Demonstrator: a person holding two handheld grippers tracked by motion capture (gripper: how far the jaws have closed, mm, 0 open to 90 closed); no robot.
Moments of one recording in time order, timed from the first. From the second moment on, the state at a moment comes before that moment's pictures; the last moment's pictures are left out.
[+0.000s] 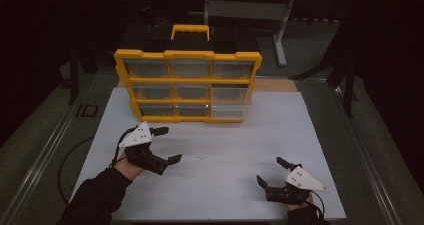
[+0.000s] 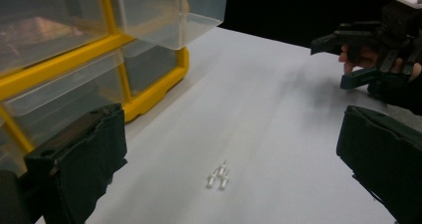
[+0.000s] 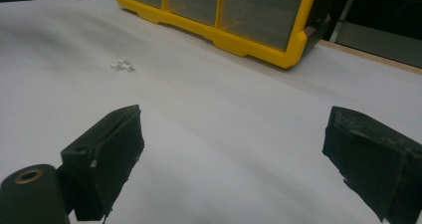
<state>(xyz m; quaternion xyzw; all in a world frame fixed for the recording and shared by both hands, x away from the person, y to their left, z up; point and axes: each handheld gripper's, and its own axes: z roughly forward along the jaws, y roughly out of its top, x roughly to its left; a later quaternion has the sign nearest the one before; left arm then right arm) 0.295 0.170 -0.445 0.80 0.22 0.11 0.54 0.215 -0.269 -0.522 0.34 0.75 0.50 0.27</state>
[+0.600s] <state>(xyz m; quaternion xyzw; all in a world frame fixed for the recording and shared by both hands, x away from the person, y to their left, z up) 0.318 0.142 -0.465 0.83 0.21 0.07 0.52 0.215 -0.268 -0.523 0.34 0.75 0.50 0.27</state>
